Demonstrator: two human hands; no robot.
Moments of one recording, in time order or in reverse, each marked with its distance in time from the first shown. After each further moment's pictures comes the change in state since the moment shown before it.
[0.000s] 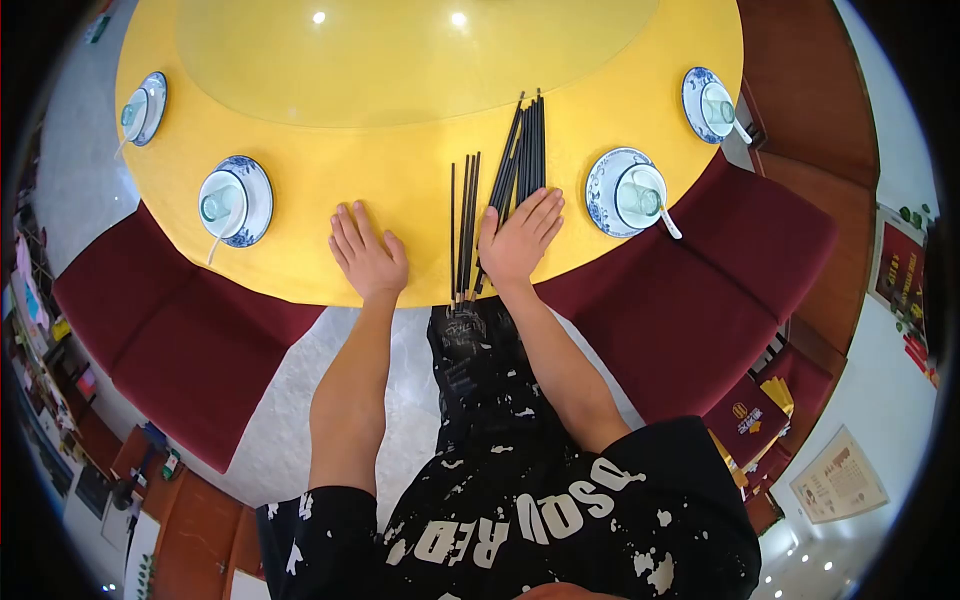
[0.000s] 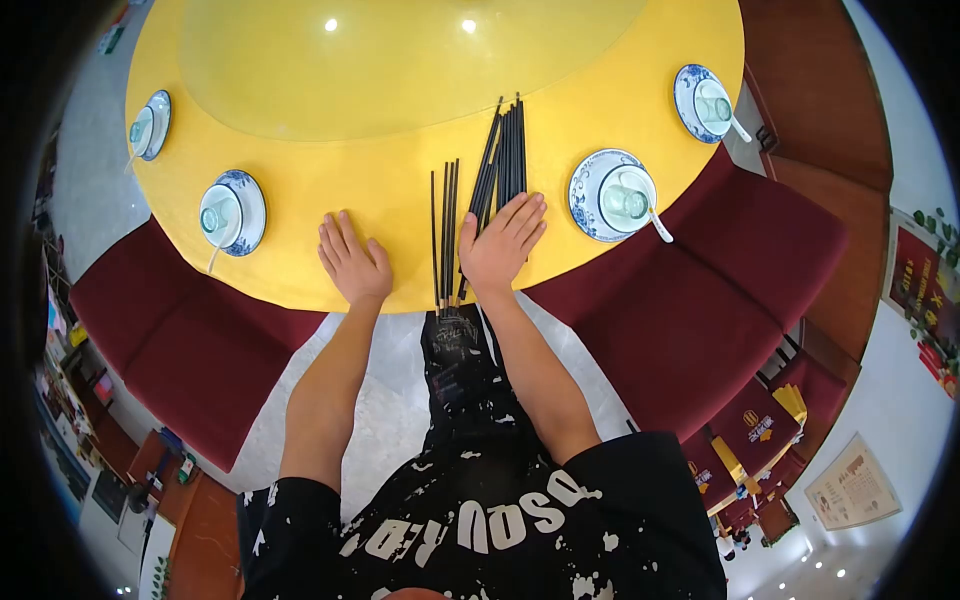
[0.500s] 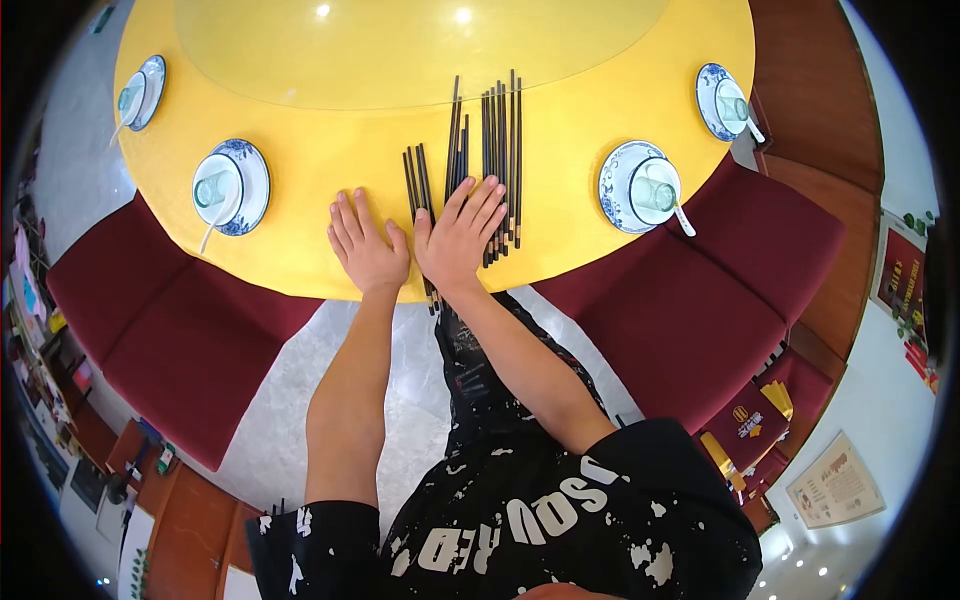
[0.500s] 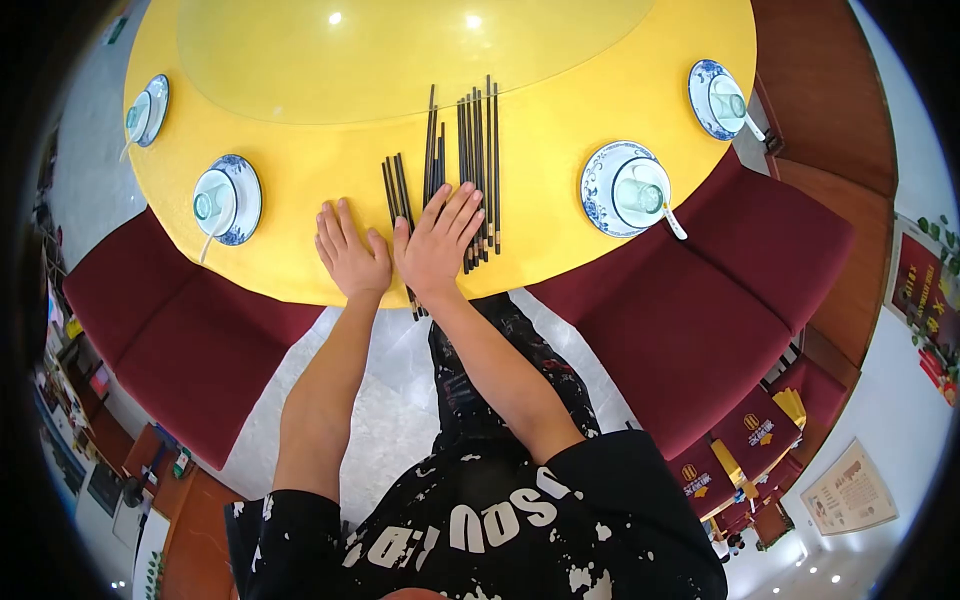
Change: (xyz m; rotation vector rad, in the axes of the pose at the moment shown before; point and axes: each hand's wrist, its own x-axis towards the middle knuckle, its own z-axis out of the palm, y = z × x) left_hand 0.000 -0.004 0.005 -0.022 0.031 -0.024; right_hand -0.033 -0.087 0.014 0.077 -0.074 -0.156
